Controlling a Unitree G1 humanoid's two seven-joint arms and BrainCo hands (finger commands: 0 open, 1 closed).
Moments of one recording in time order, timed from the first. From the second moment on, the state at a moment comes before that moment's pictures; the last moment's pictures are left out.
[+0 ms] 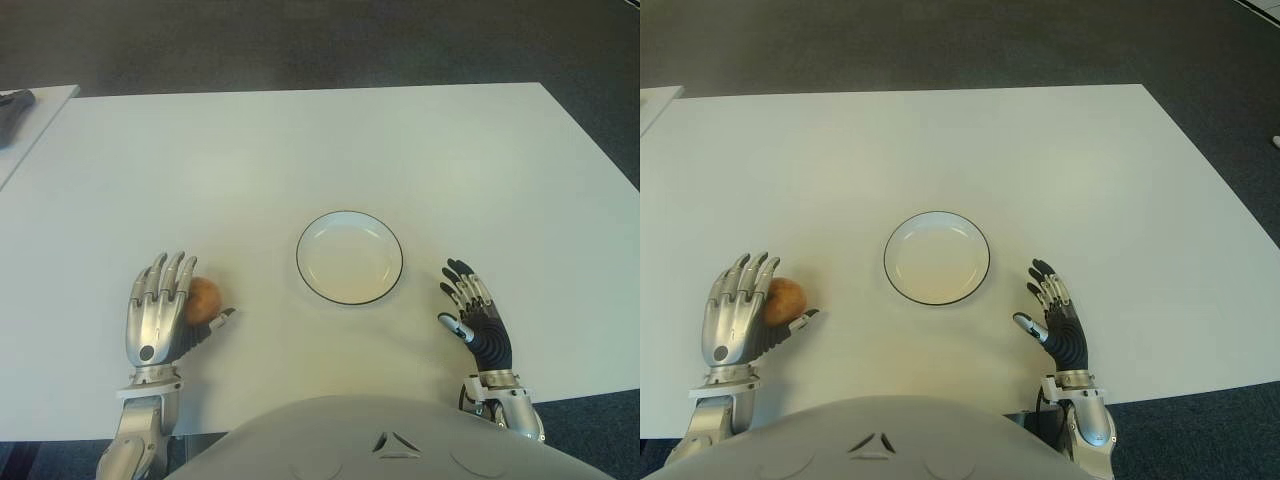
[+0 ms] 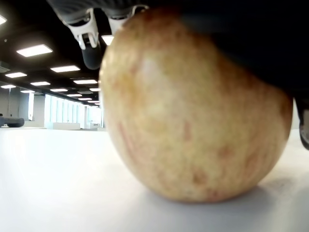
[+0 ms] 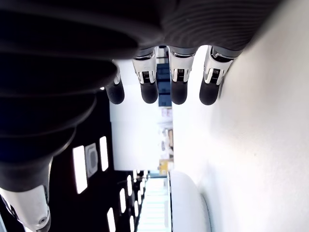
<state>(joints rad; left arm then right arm) 0.62 0.41 -0.06 -0.07 1.13 0.04 0.72 0.59 -0.09 -0.09 0.04 0.19 -0.55 0.29</state>
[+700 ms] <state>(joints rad) 0.52 0.40 -0.14 0.00 1.09 0.07 0.73 0.59 -0.10 -0.09 0.04 0.21 -0.56 0.30</state>
